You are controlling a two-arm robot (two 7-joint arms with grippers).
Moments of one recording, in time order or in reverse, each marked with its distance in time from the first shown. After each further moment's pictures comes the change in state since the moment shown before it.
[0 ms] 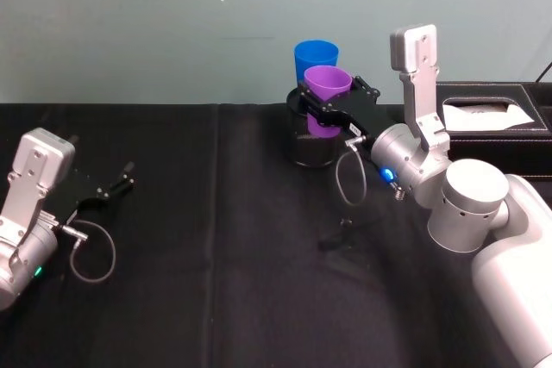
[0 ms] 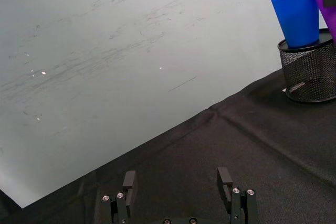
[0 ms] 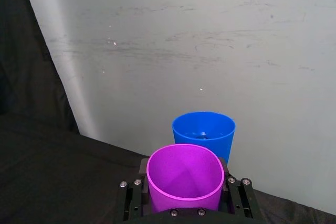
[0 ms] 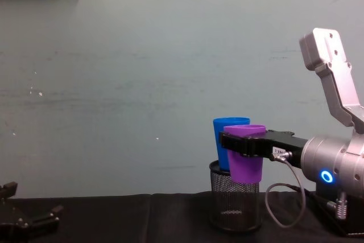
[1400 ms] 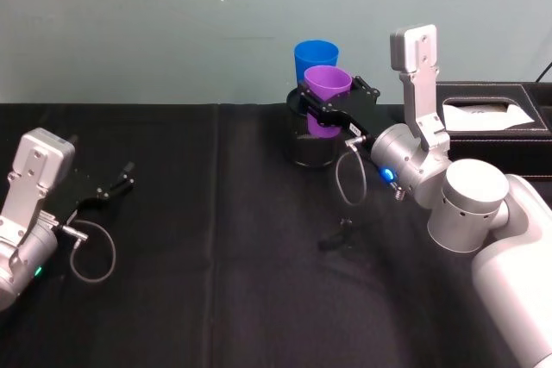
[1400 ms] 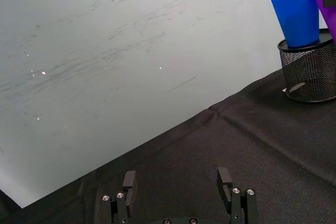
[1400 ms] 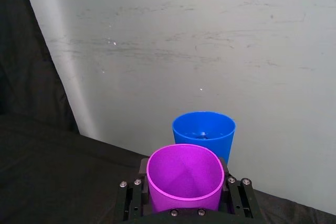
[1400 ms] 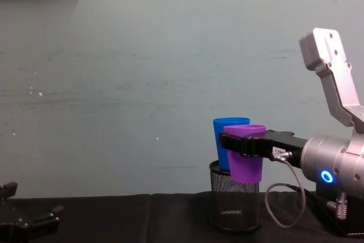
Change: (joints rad) left arm 0.000 0.000 0.000 0.000 0.000 0.000 0.000; right arm 0.000 0.000 0.000 0.000 0.000 0.000 0.000
